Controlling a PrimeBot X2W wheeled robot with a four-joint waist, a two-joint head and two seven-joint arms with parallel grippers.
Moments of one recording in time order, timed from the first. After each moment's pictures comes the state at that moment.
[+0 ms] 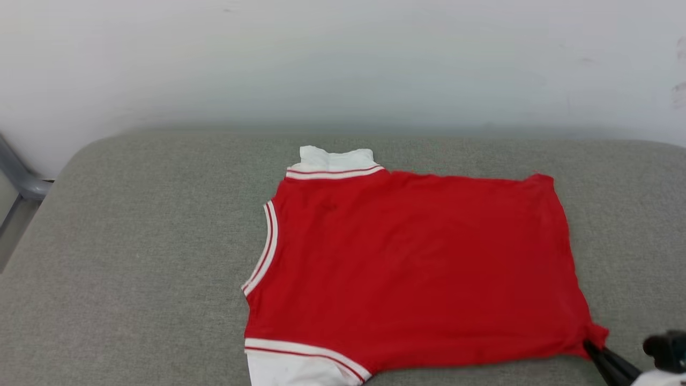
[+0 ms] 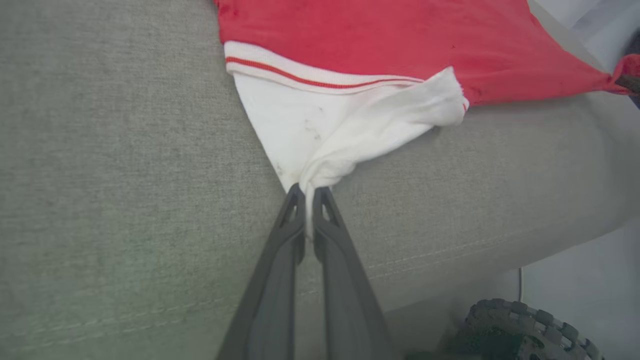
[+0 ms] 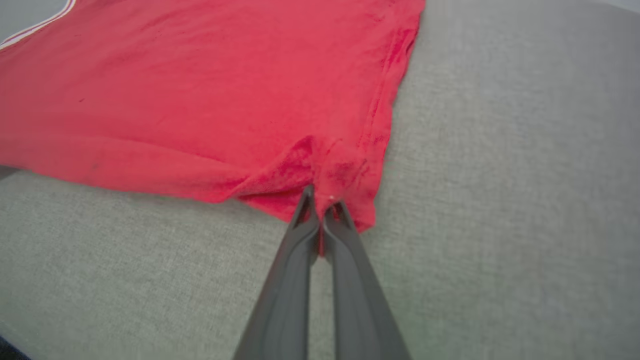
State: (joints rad) left arm 0.13 0.53 -0.69 0.14 -0.80 0.09 -0.20; right arm -0.12 -0.63 0.55 0.51 0.72 0.13 -0.20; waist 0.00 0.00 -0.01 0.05
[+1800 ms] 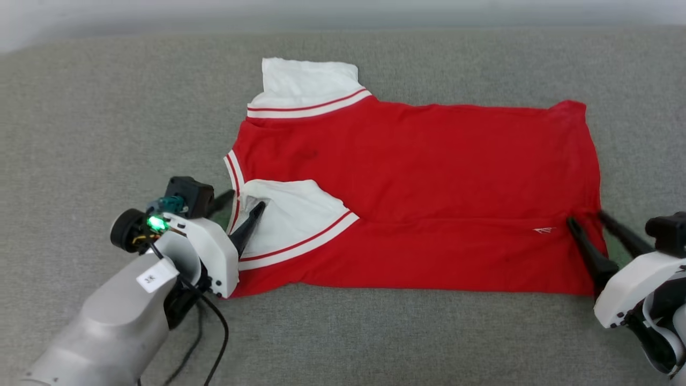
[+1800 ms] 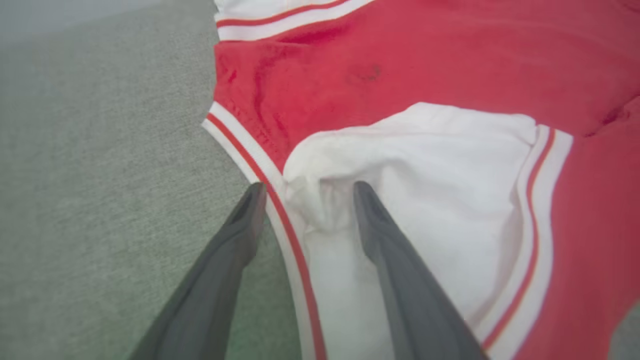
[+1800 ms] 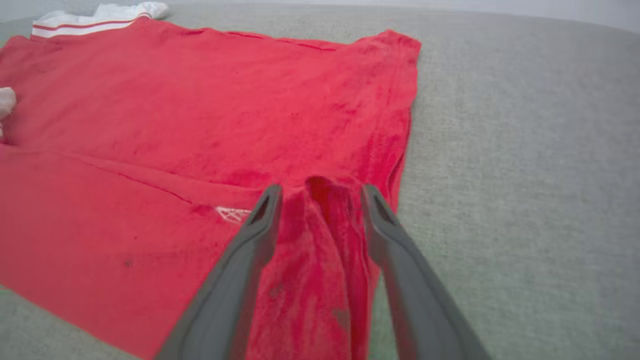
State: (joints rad) left arm -0.75 0.47 -0.97 0.75 -0.85 -0.13 -0.19; right arm -0.35 -0.52 0.35 0.45 0.59 0.13 -0.09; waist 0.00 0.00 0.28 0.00
